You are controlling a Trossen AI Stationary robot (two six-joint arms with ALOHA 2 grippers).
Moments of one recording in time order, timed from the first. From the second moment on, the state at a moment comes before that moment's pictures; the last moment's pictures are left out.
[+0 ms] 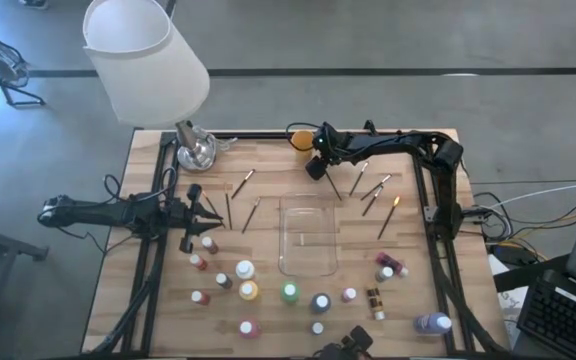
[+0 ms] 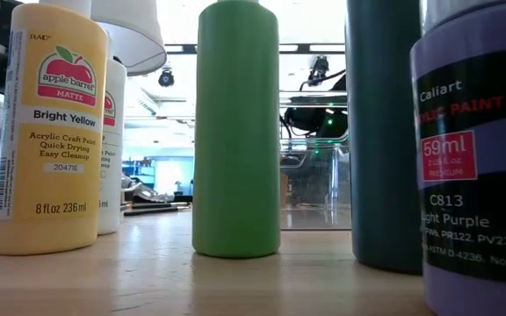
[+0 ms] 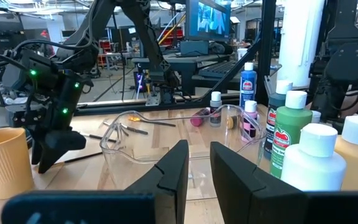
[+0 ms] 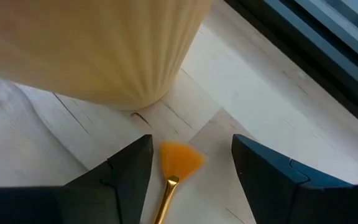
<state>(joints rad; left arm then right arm) -0.08 0.14 0.01 0.11 0.00 0.04 -0.58 2.01 1.18 -0.20 0.14 0.18</state>
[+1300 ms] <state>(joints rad) -0.08 0.14 0.01 0.11 0.00 0.04 -0.58 1.99 1.17 -0.27 0.15 0.16</state>
